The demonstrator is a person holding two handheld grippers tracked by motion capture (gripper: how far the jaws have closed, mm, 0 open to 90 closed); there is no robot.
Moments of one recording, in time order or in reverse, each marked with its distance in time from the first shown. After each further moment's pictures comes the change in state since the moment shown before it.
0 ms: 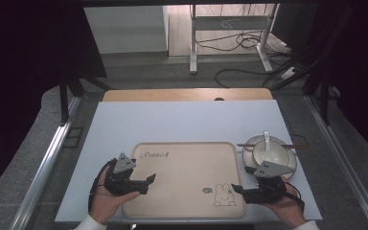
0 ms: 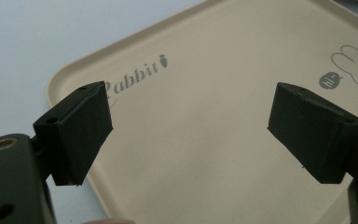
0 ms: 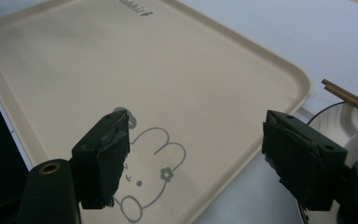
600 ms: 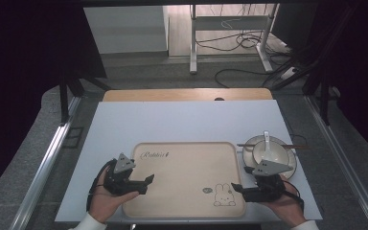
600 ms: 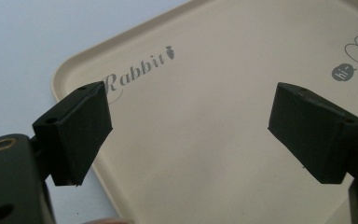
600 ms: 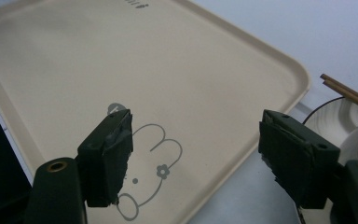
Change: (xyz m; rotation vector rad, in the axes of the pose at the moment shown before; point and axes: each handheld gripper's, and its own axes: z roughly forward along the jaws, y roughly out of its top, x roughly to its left) left arm 0.004 -0.003 0.003 0.035 0.031 -0.006; right arm -0.002 0.003 0.003 0.034 -0.010 0.003
